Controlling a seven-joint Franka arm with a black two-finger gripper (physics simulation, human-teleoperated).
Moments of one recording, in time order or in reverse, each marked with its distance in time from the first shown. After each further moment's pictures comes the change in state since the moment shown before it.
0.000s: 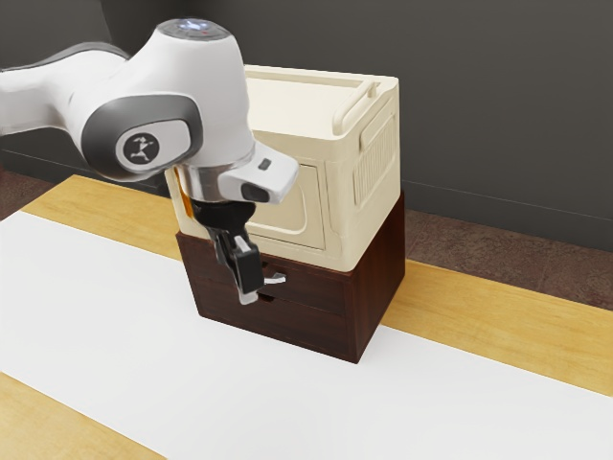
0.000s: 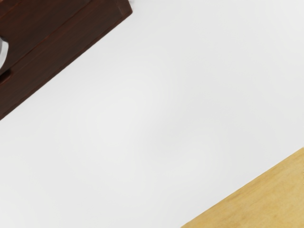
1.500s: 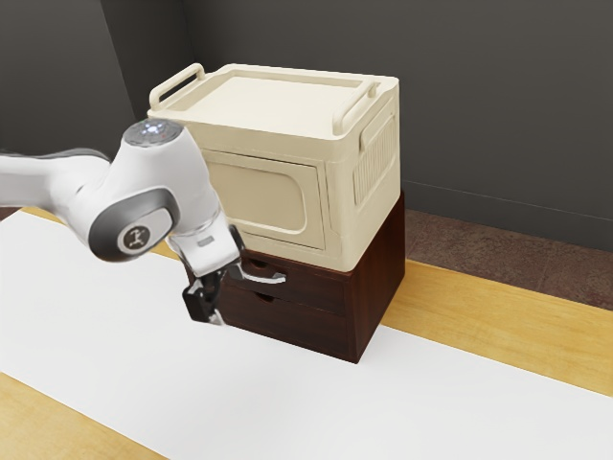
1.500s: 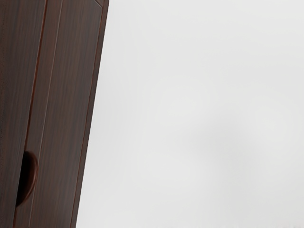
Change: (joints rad) arm 0.153 0.032 0.094 -0.342 0.045 0.560 0.926
